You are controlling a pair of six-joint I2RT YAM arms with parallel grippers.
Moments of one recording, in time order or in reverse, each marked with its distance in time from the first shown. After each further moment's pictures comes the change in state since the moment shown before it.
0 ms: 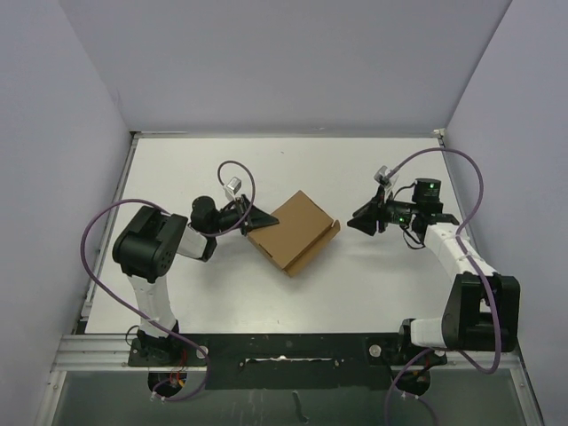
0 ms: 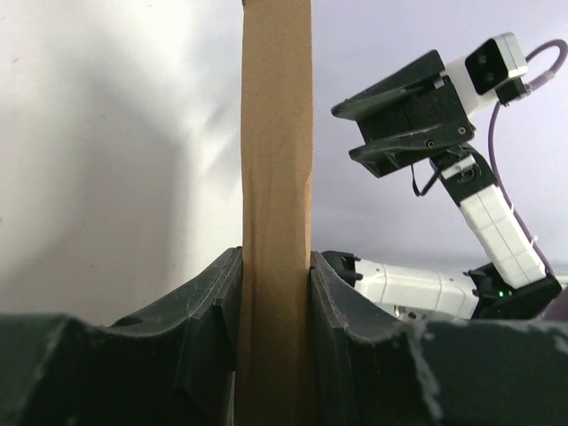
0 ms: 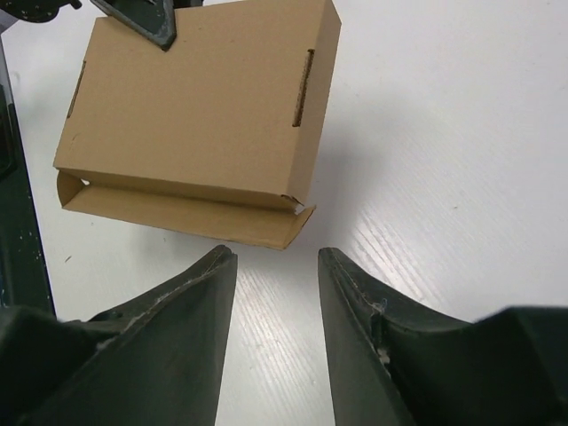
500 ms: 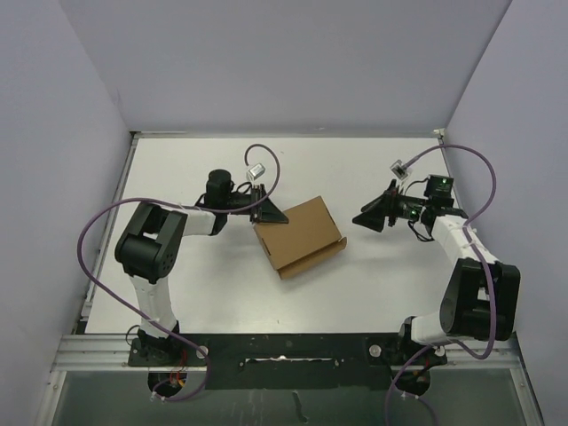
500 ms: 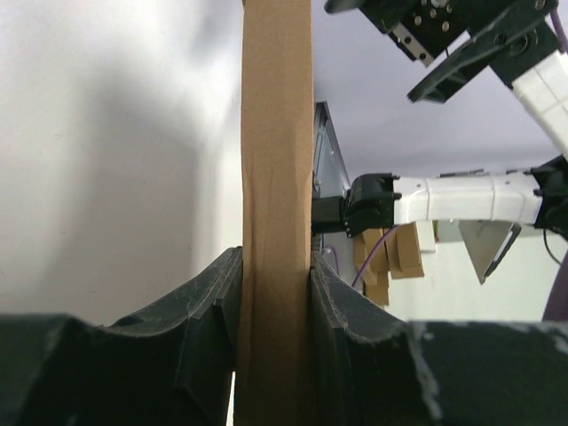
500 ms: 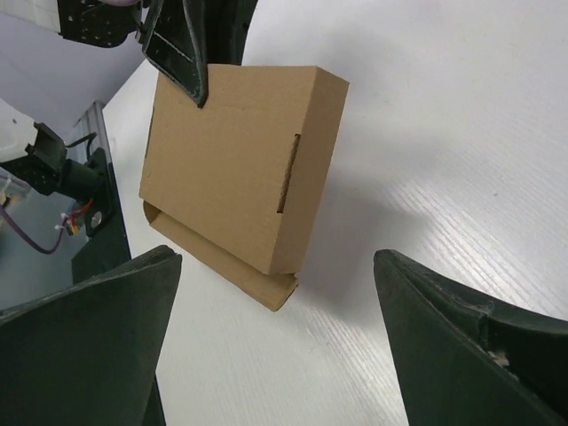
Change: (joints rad) left arm -0.035 -0.001 0.322 -0.529 0.246 0.394; right arm -0.111 0.071 0.063 -0.043 -0.166 0.142
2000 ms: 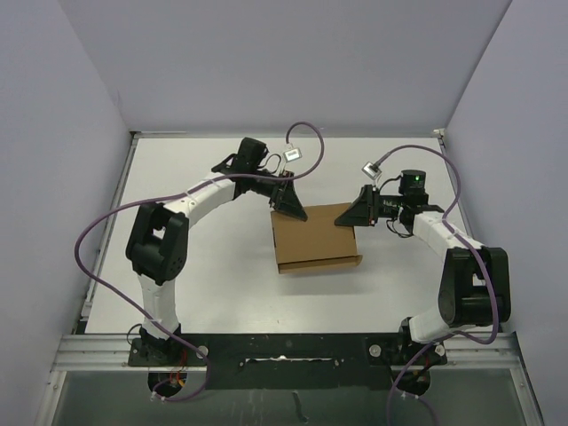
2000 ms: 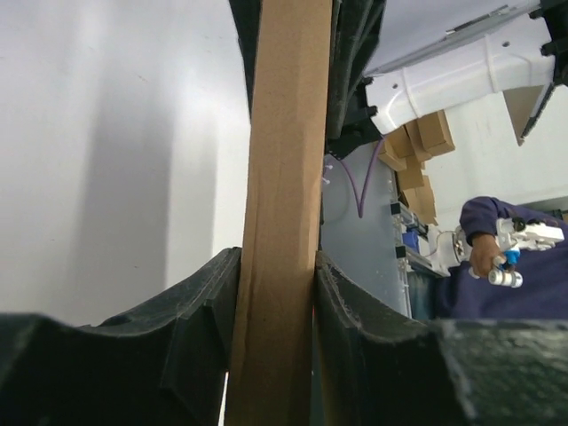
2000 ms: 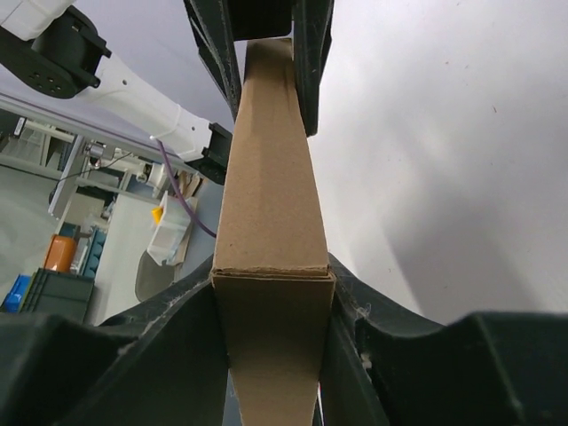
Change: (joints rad) left arm -0.140 0.027 0.576 -1.037 0.185 0.752; right arm 0.166 0.083 0.000 0.180 -0.190 0.519
